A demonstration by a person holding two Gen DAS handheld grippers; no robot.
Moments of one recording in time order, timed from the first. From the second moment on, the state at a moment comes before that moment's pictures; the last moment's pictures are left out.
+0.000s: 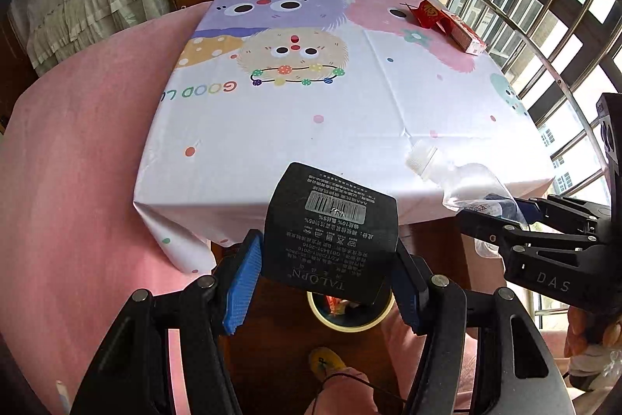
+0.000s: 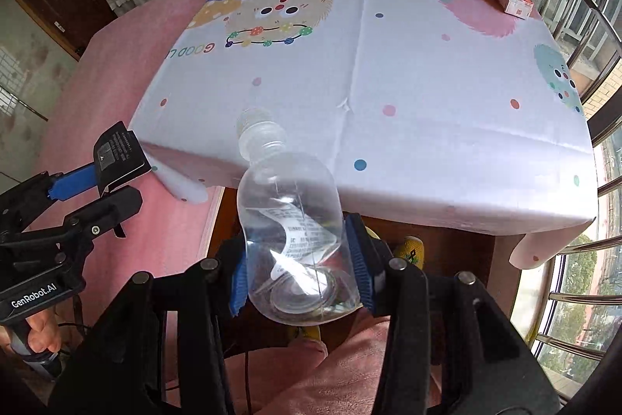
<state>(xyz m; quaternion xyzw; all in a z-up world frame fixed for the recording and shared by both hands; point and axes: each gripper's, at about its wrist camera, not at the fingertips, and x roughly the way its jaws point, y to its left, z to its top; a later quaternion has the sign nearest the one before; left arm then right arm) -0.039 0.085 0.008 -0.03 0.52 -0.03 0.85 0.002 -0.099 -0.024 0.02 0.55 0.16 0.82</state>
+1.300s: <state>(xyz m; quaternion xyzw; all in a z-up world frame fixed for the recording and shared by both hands) -0.019 0.044 -0.403 -0.13 0.67 -0.01 0.73 -0.018 -0.140 -0.440 0.14 0.71 0.01 0.69</state>
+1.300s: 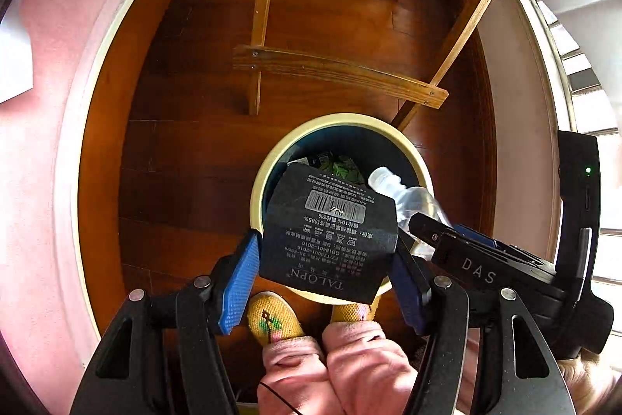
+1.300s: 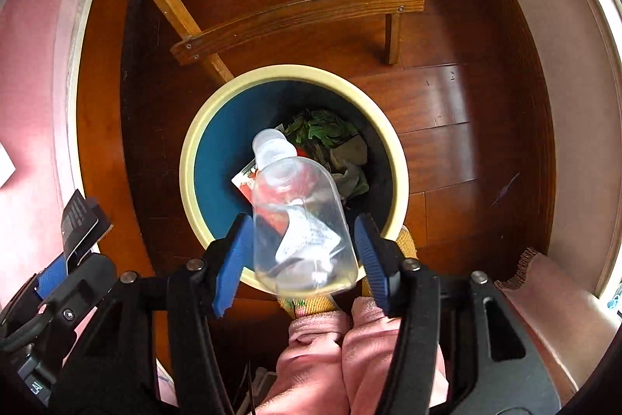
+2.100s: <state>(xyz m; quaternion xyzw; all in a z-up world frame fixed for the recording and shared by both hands) -0.027 0.068 -0.255 -0.10 0.61 0.02 0.78 -0.025 -0.138 -0.291 0.13 0.65 0.04 0.75</state>
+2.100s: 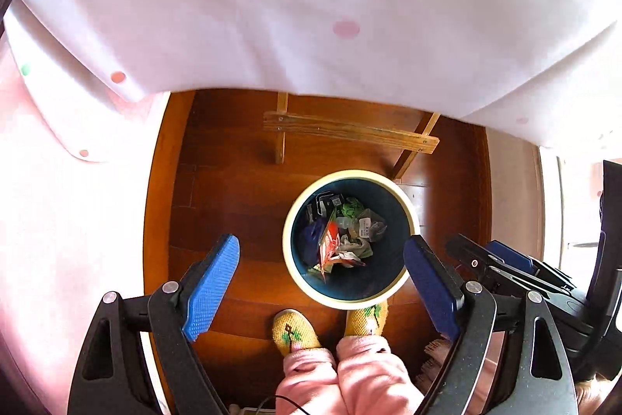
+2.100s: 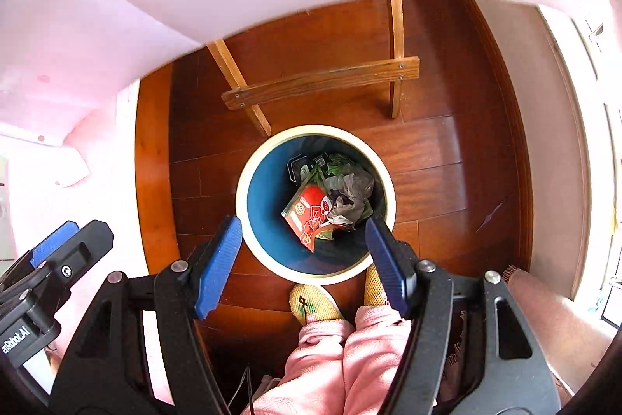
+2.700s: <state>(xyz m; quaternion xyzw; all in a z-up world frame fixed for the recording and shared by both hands) -0.054 0.056 -0.024 -0.05 0.52 -0.05 0.85 -0.050 -0.150 -0.057 0.13 0.54 0.07 0.83</state>
